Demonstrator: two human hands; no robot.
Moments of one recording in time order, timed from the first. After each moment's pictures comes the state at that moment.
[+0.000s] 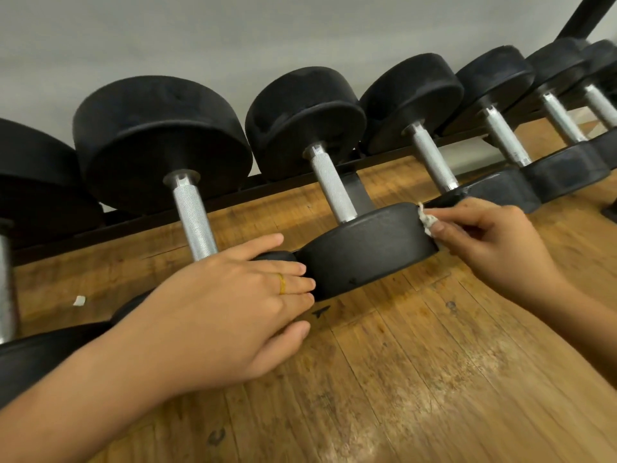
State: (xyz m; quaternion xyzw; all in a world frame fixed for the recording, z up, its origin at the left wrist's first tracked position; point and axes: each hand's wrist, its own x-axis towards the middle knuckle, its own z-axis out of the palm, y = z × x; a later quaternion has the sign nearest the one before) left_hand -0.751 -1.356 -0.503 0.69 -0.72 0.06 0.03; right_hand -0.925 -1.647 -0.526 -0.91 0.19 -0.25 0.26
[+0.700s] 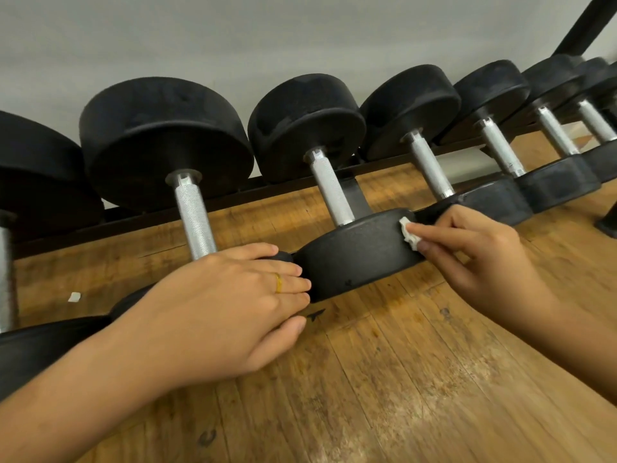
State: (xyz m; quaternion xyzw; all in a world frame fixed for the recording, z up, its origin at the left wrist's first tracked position) left_hand -0.751 -1.354 -0.505 0.70 -0.71 0.08 0.04; right_hand -0.929 -1.627 -0.522 -0.96 0.07 -0.26 0.12
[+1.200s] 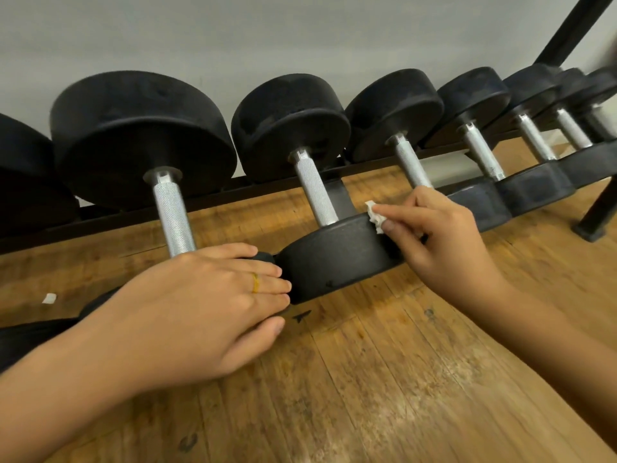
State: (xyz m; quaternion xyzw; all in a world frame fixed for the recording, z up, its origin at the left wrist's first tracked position) left_hand -0.752 -1.357 -0.506 0.69 -0.71 0.07 0.06; right_hand -0.905 -1.626 -0.519 -0.94 0.09 -0.31 0.12
